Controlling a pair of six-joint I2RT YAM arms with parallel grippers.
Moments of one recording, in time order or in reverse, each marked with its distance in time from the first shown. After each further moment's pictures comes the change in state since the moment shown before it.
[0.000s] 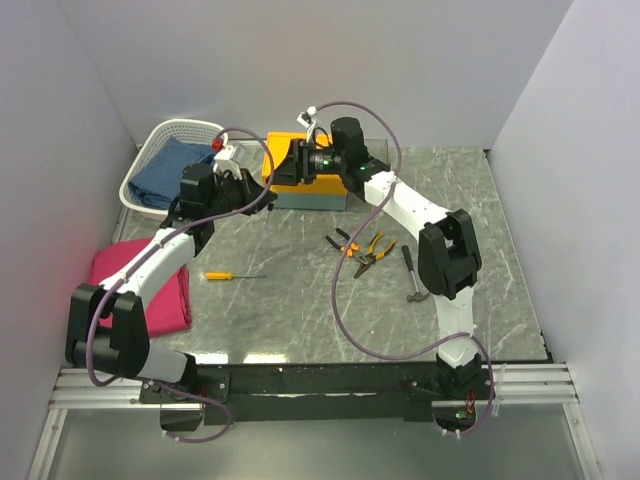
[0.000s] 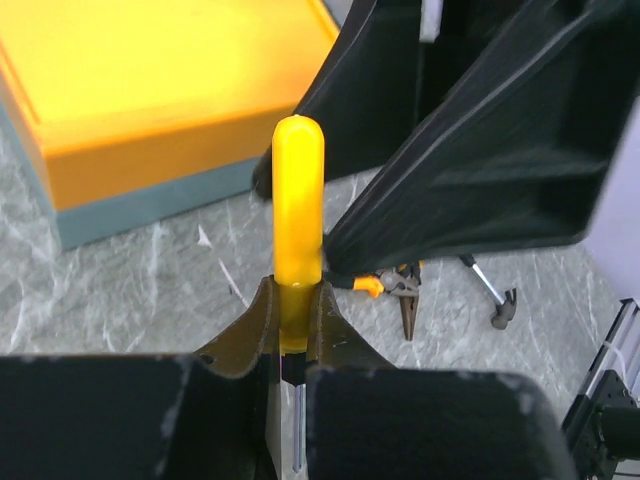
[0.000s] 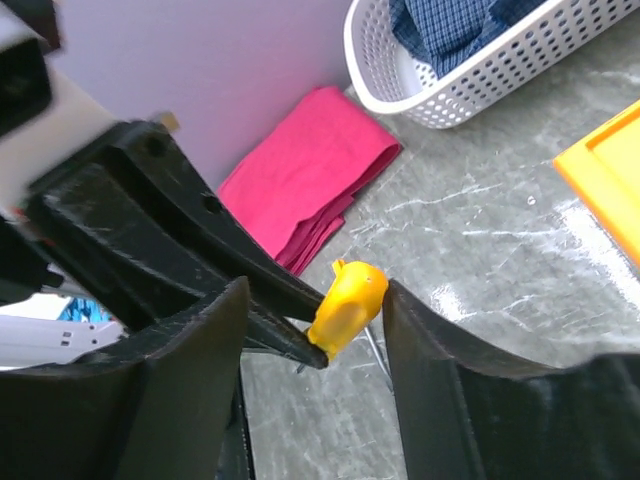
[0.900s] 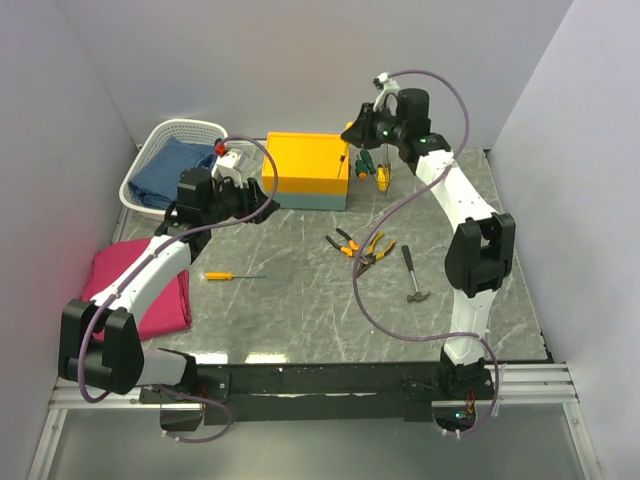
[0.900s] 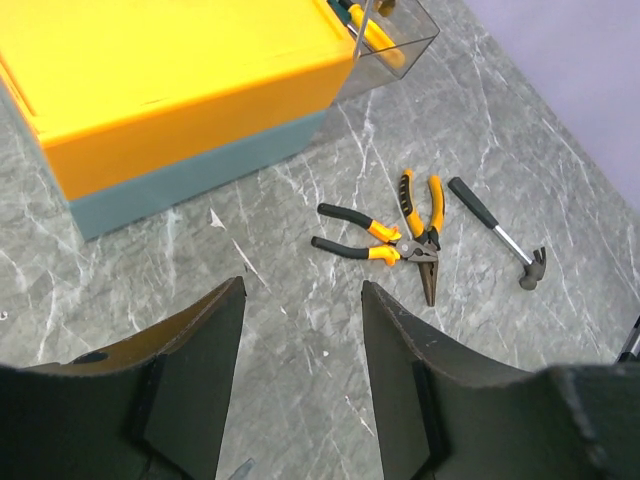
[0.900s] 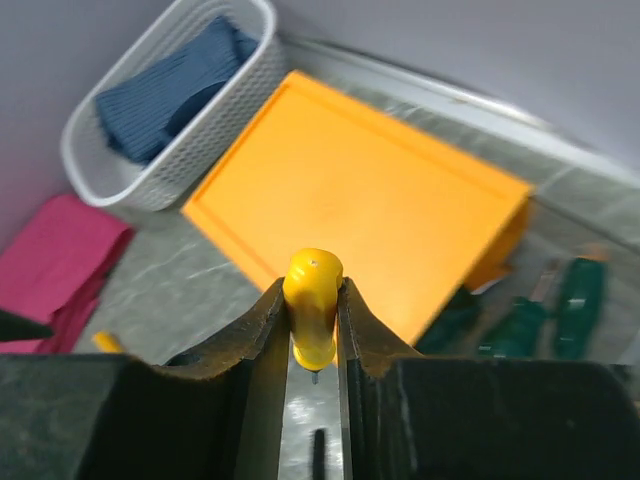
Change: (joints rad) left arm -0.016 -0.081 -0.021 -0.085 0.005 0.142; right arm -0.261 -0.085 0.074 -0.249 0.279 -0.311
